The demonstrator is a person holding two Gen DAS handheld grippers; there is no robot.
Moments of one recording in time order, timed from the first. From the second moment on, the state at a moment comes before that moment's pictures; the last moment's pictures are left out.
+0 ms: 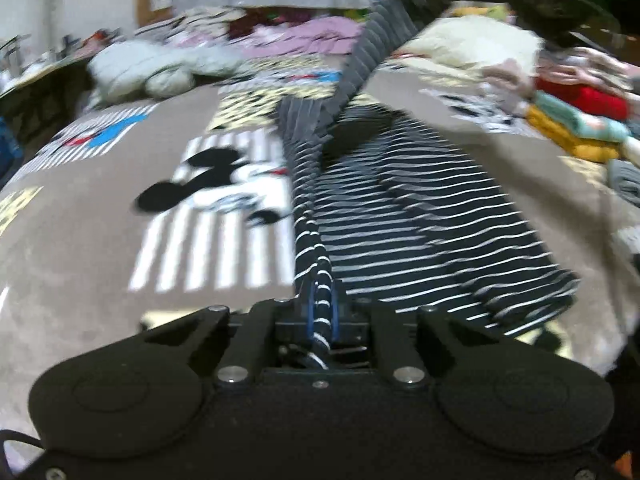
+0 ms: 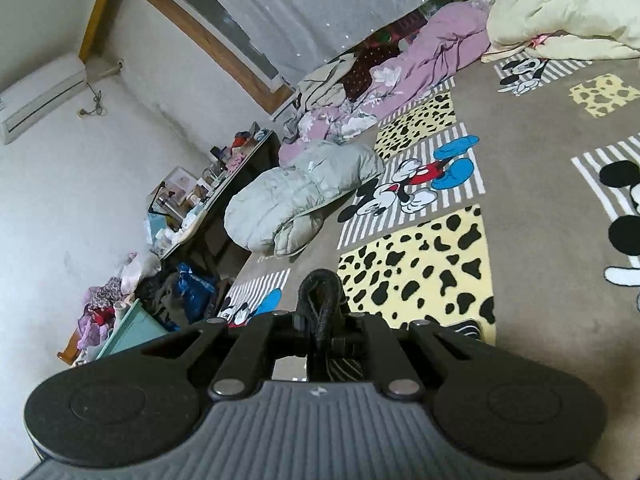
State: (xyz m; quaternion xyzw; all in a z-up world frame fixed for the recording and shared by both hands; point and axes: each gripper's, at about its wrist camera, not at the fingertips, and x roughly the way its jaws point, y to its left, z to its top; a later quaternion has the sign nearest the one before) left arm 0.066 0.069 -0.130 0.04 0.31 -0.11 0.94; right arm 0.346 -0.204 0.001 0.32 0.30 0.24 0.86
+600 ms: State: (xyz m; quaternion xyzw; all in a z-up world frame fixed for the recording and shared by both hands) left arm 0.069 0.065 -0.134 0.03 0.33 -0.24 0.91; right arm 0.336 -0.222 -0.033 0.31 0.35 0.24 0.85
